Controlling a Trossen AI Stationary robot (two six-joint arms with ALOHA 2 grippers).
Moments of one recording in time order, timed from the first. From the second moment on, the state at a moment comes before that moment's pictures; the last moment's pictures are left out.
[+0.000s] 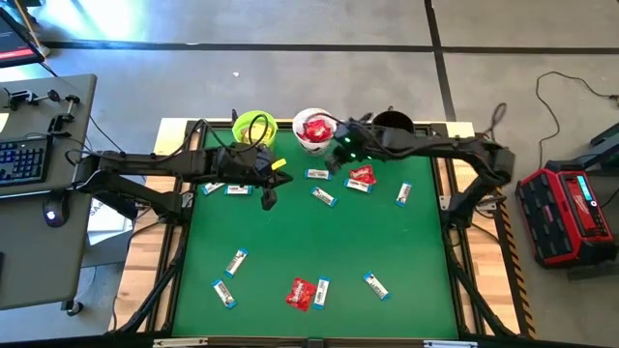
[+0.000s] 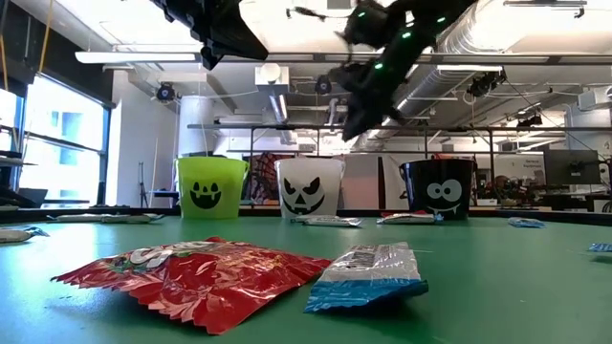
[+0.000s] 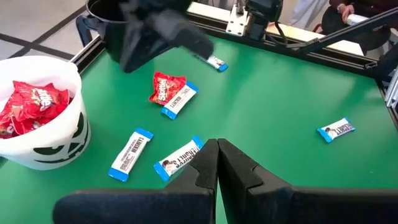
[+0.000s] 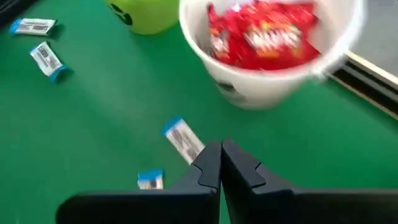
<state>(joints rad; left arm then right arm) 0.09 1.22 0.98 -0.30 -0.08 -0.17 -0.34 1.63 1.22 -0.46 0.15 0.43</state>
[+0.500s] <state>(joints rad) 0.09 1.22 0.98 -0.30 -0.06 -0.17 -0.36 1.63 0.98 -0.50 0.08 0.34</state>
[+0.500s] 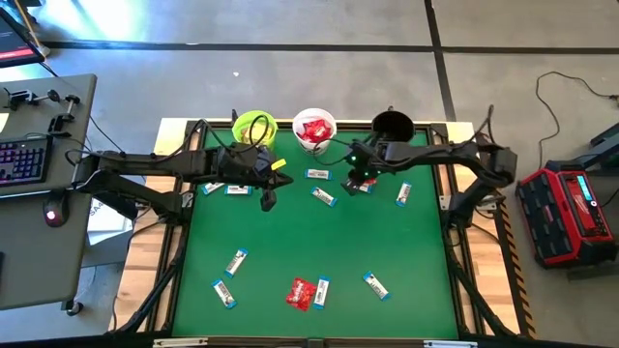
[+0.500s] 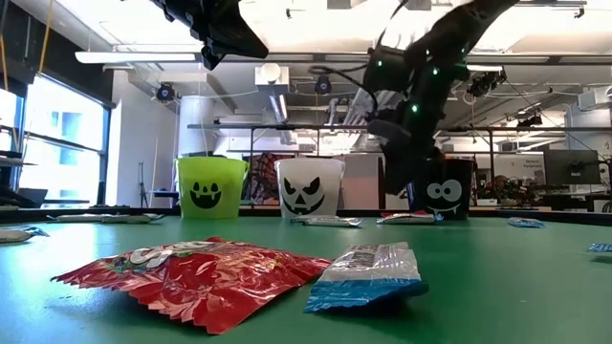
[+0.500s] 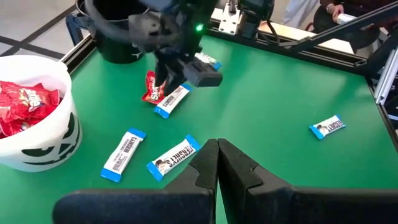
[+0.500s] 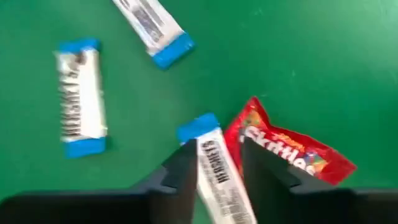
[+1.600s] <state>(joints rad) 0.09 1.21 0.98 -0.27 -0.03 -0.20 -0.45 1.74 0.98 -0.45 0.05 0.26</state>
